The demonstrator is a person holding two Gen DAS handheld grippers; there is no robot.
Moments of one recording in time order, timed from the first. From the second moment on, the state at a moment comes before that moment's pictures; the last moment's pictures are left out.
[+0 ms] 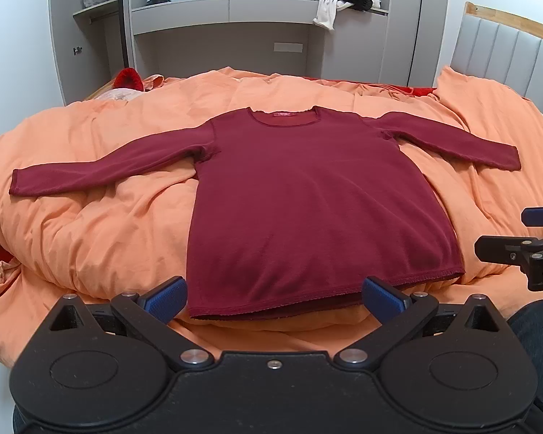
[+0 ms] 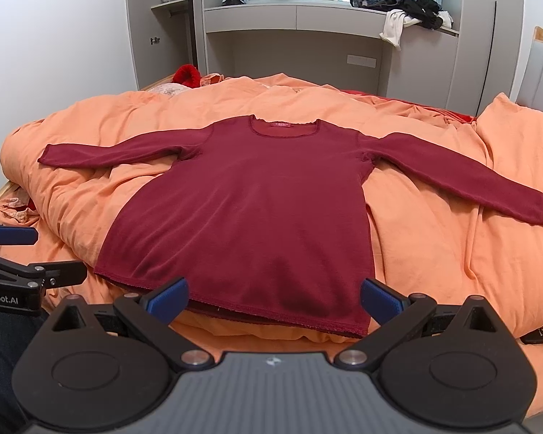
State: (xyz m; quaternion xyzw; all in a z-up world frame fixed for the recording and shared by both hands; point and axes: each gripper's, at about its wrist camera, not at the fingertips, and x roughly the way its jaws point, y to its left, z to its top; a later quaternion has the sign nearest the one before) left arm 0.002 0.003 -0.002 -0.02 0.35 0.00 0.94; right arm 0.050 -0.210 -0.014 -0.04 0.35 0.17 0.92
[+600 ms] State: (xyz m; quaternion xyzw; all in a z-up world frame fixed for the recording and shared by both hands) left arm 0.002 0.001 -0.004 0.00 0.36 0.01 0.93; right arm 0.053 -0.205 -0.016 -0.04 0.35 0.17 0.92
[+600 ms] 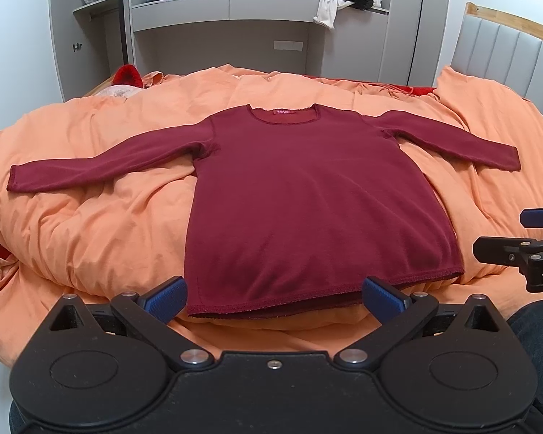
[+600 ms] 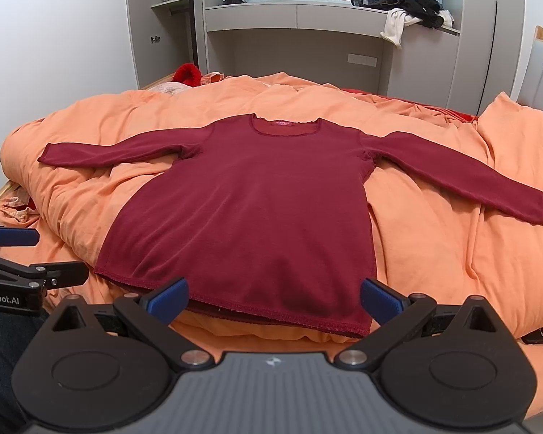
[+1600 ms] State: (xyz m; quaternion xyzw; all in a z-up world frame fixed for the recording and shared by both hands) left arm -0.001 -0.005 -0.002 0.03 0.34 0.02 0.94; right arm 0.051 -0.211 -0.013 -0.04 0.35 0.17 0.92
